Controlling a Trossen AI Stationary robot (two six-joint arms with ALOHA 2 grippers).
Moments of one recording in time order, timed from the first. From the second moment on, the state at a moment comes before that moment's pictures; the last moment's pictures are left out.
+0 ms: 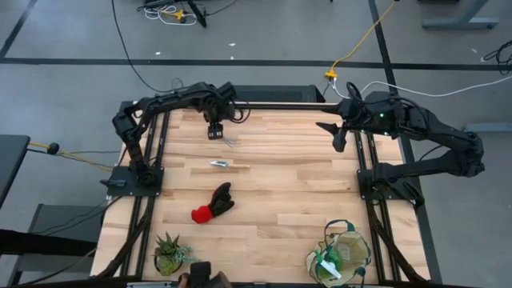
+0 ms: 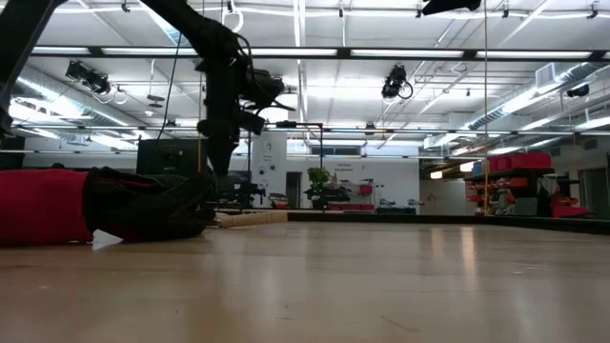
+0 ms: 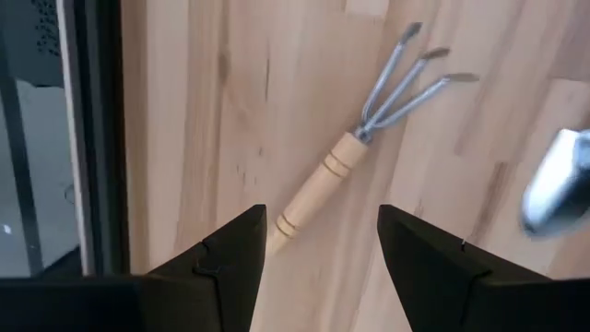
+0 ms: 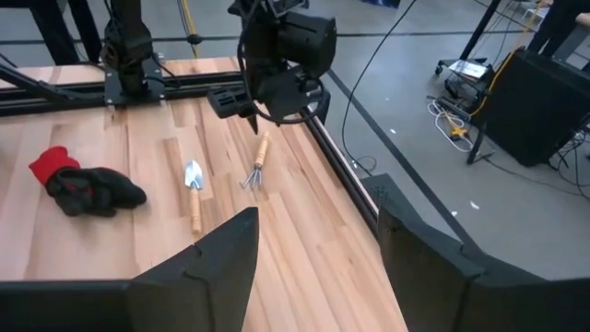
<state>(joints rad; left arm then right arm) 0.65 1.81 1.40 -1.00 -0.10 0.52 -0.21 0.96 1.29 -0.79 0.19 -0.07</state>
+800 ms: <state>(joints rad) 0.66 1.81 1.20 -0.81 -0.12 0.54 -0.21 1.03 1.29 -0.79 0.19 -0.07</state>
